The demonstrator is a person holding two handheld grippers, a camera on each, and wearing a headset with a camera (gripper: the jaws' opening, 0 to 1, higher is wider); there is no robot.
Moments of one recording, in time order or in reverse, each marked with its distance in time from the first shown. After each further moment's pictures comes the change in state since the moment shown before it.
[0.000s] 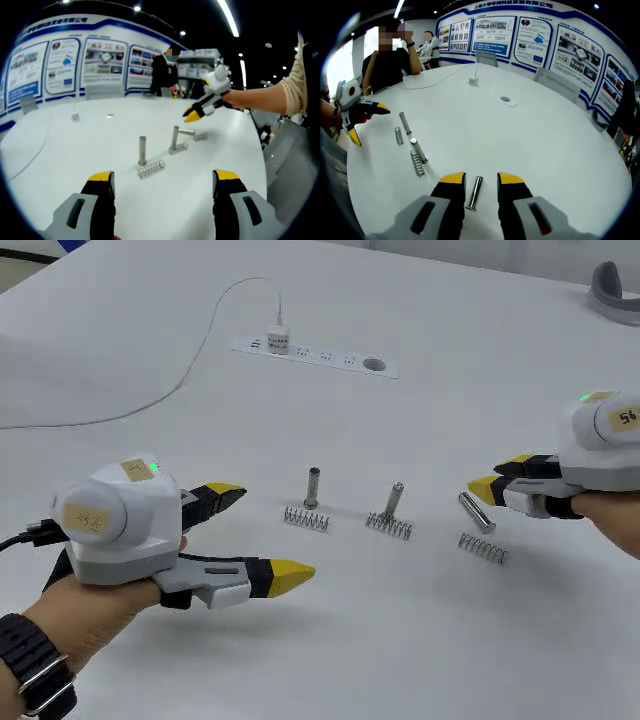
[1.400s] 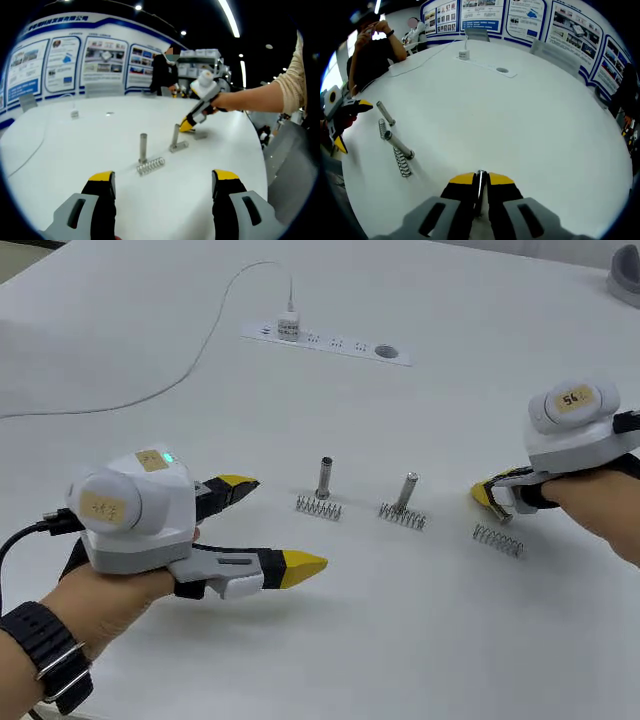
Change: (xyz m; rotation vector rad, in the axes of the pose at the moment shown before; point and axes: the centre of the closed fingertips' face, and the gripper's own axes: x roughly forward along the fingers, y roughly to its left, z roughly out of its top) left arm 0.002 0.003 -0.004 -0.014 0.004 -0.006; right arm 0.034 0.001 -0.032 0.098 0.204 -0.016
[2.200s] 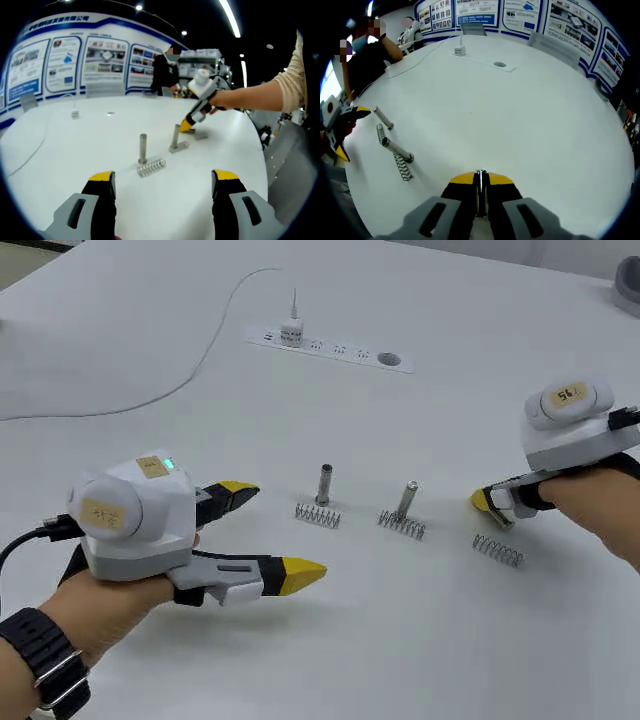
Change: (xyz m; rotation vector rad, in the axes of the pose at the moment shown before) left arm 0.001 -0.001 0.001 0.000 0.000 0.007; right arm 0.002 0.000 0.001 0.048 0.048 0.012
